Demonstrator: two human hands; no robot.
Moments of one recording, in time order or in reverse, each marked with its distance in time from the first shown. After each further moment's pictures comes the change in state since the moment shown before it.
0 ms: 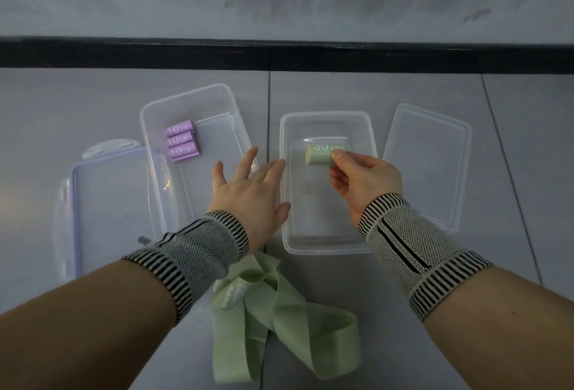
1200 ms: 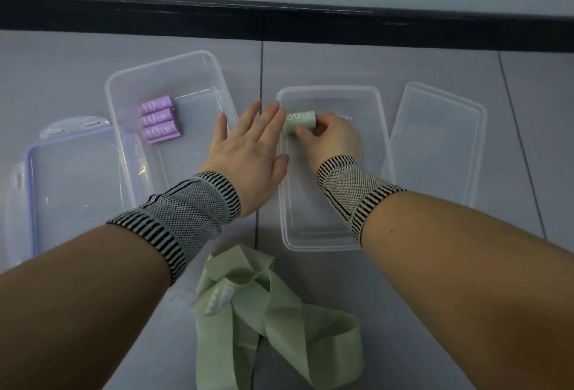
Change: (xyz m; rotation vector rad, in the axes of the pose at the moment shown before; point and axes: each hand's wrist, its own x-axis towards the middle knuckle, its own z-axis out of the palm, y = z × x) left_hand 0.047 -0.015 0.020 -0.110 0.182 0.092; right_hand 0.079 0.040 0.048 -0.870 -0.035 -0.413
